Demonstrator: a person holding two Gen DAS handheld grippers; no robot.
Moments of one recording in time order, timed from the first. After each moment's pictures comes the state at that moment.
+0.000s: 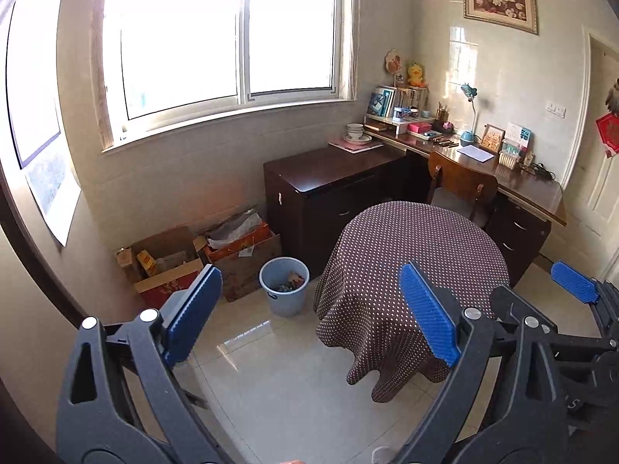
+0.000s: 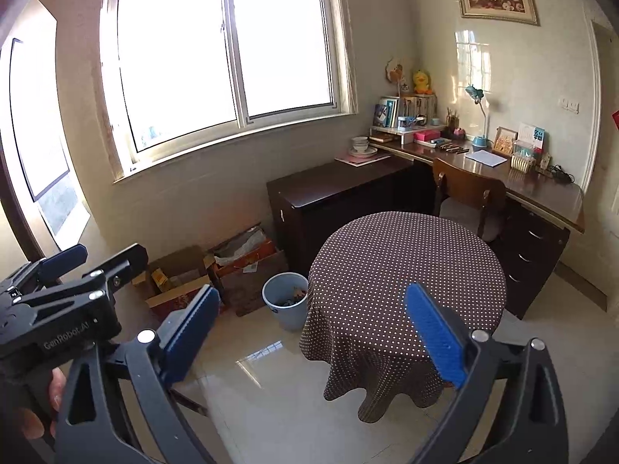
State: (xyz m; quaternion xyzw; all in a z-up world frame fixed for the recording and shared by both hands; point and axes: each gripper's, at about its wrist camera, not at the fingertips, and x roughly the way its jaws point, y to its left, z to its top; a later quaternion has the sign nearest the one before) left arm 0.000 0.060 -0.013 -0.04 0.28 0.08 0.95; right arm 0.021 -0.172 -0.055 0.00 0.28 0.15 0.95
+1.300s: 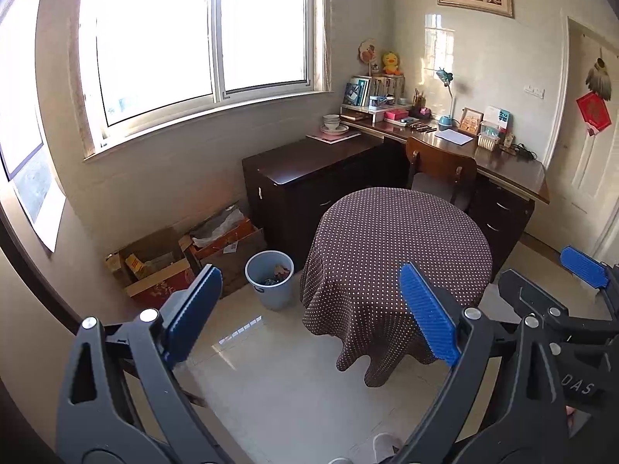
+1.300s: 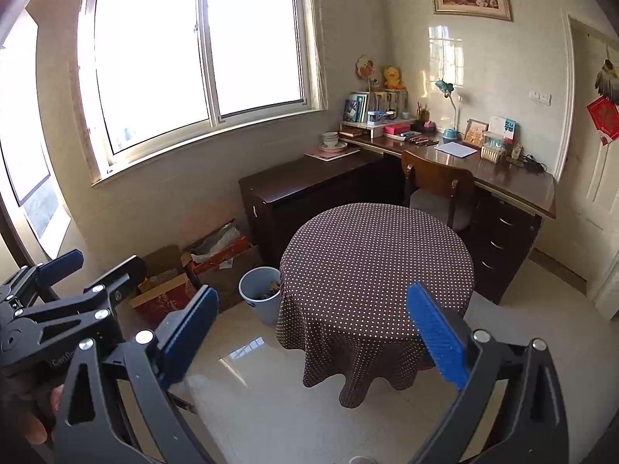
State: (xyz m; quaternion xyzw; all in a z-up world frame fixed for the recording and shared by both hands) left arm -0.009 0.039 -0.015 -0.02 0.29 0.04 0.96; right arm -0.005 -0.190 -0.050 0.00 0.29 0.09 0.95
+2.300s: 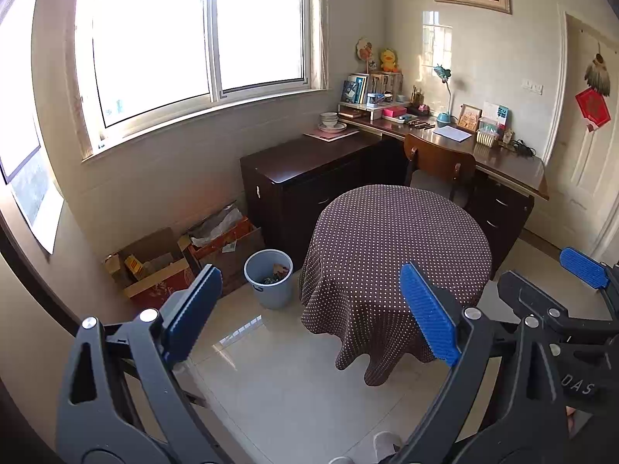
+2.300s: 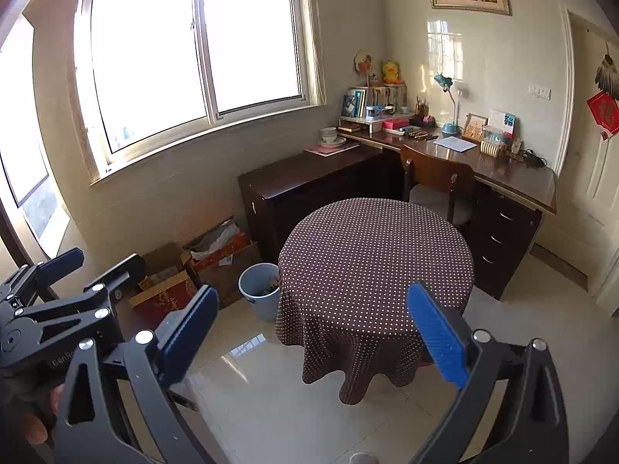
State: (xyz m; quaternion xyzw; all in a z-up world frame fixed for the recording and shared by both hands) left arm -0.008 0.033 -0.017 -0.01 0.29 0.04 0.95; right arm -0.004 -0.189 -0.053 0.01 0.30 0.09 0.95
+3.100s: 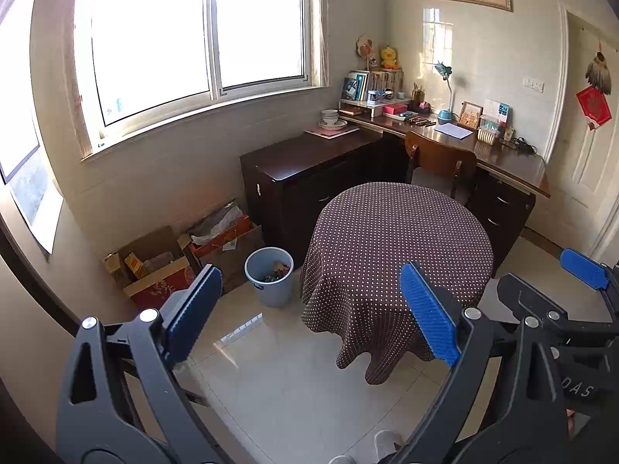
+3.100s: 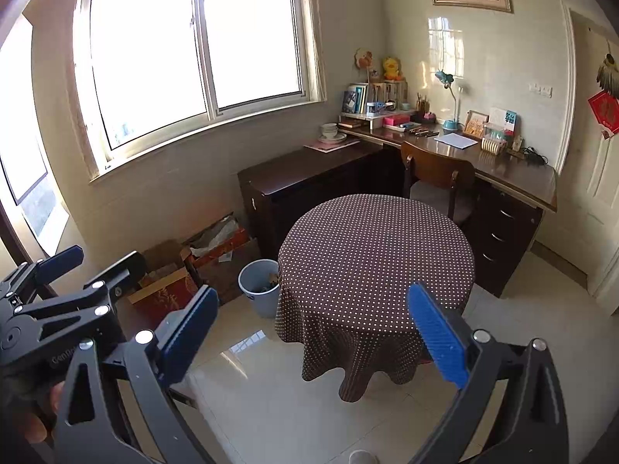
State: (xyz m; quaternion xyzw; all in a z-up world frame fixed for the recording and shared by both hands) left arm -0.006 0.036 -0.020 -0.01 0.30 0.04 0.95; right arm -0.004 -0.194 -0.056 0.01 0.31 0.09 0.95
